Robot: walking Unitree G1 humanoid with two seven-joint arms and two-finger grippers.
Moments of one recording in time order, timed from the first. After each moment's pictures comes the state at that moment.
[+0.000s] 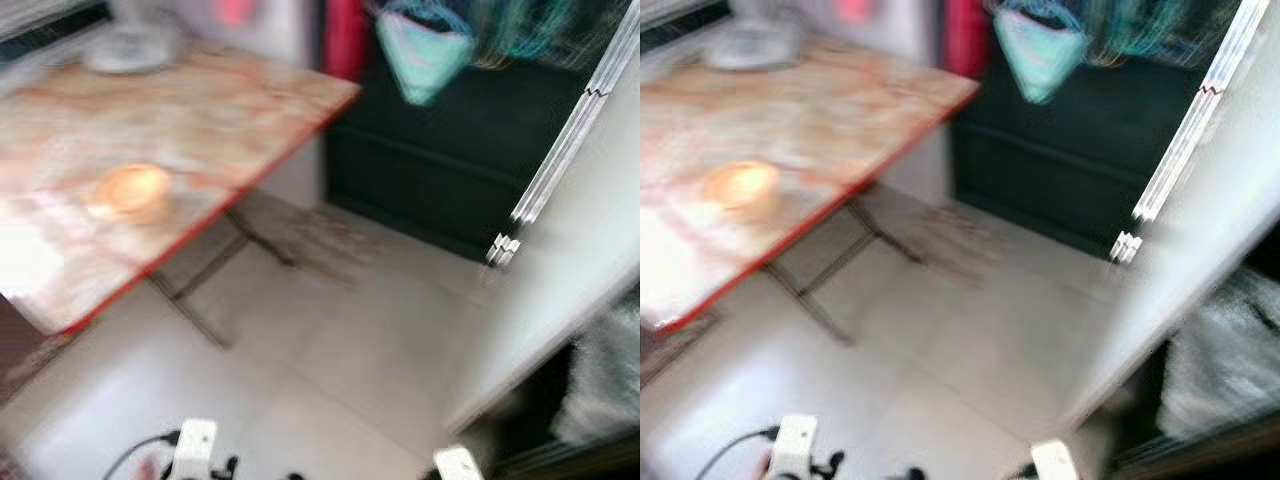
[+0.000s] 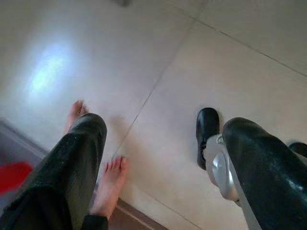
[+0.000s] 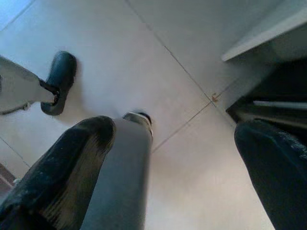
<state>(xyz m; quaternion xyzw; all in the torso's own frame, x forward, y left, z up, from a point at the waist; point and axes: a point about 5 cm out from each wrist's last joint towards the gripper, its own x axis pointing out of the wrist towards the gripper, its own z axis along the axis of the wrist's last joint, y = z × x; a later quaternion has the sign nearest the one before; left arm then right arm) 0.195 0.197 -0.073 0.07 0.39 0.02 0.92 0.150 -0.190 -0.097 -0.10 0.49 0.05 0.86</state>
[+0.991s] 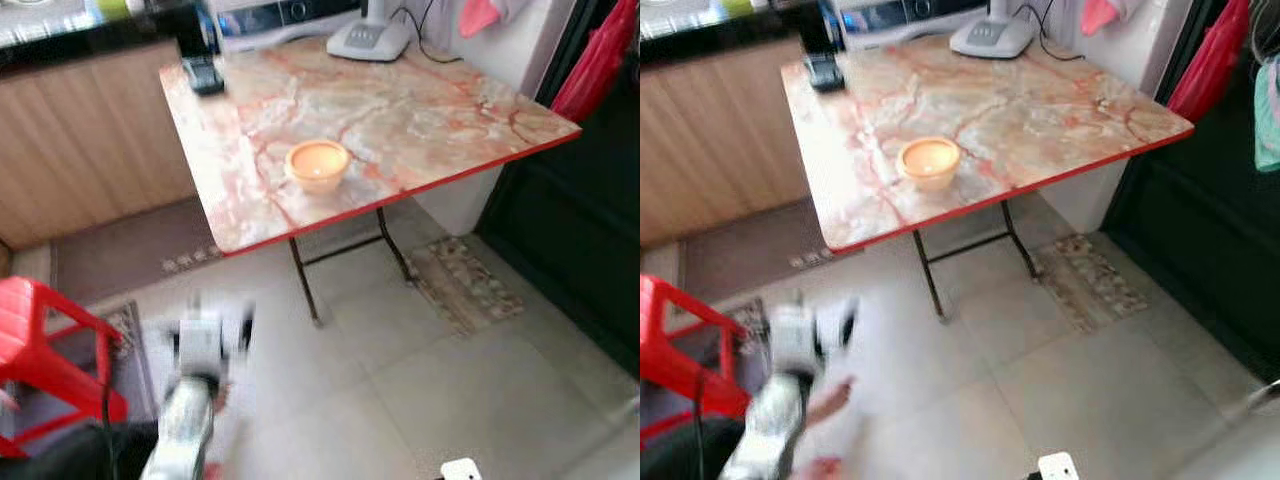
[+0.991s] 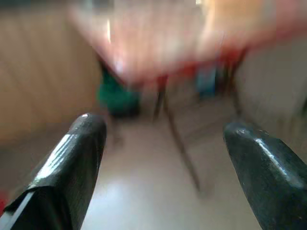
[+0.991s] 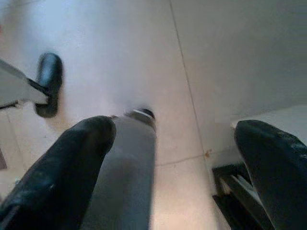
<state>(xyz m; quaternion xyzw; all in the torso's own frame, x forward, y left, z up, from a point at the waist) 0.290 0.176 0.082 0.07 -0.08 0.00 0.99 0.143 -0.188 -0.100 -0.09 0.50 0.06 0.86</state>
